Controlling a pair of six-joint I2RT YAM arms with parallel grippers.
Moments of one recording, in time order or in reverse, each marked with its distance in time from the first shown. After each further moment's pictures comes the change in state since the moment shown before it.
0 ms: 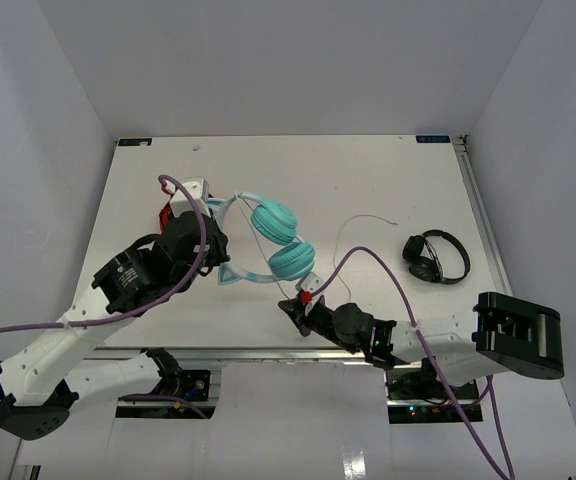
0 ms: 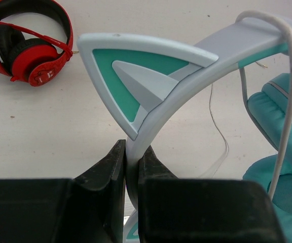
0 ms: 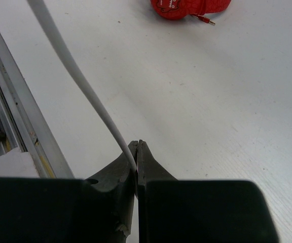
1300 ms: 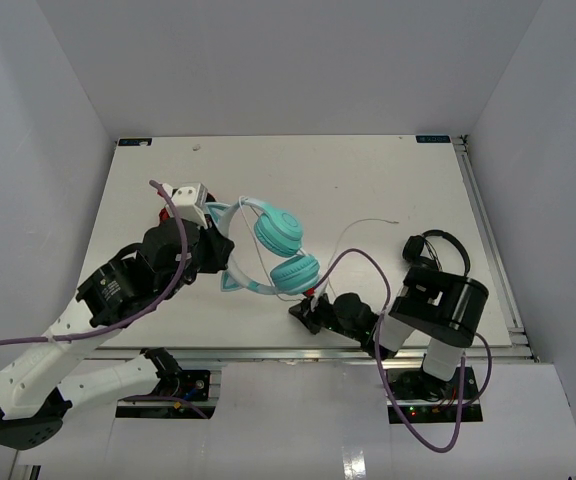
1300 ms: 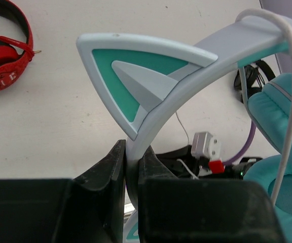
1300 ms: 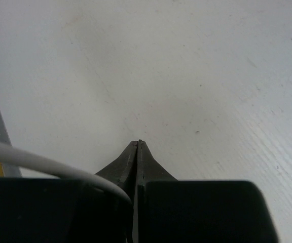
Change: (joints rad) left arm 0.000 -0.087 -0.033 0.056 0.149 0.034; right arm -0.240 0.440 -0.097 0.389 -0.328 0.021
